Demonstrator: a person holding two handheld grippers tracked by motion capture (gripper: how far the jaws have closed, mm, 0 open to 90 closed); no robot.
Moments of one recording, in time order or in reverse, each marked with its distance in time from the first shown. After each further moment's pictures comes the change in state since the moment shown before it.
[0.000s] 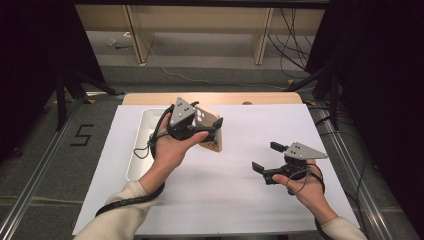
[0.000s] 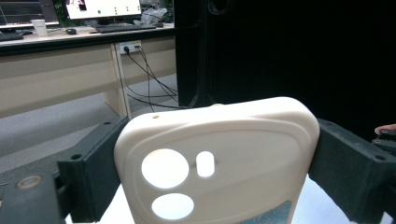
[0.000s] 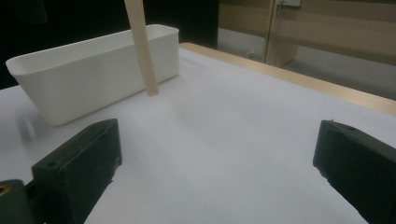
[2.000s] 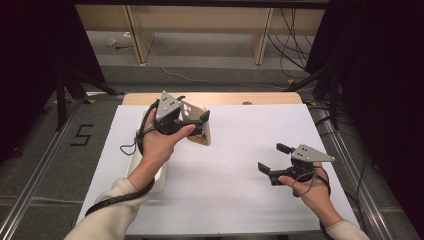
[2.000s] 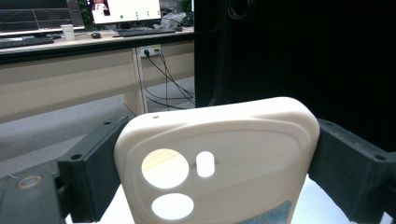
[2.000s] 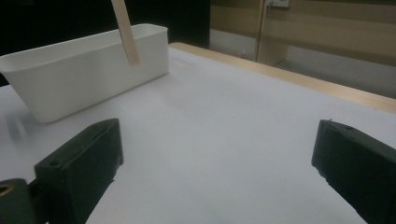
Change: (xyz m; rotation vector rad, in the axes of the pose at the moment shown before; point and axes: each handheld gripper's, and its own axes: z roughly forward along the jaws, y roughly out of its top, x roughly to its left) left arm 0.025 0.007 -0.015 -0.016 0.068 -0.005; right arm -0.007 -0.008 -0.012 -0.005 -0.032 0.009
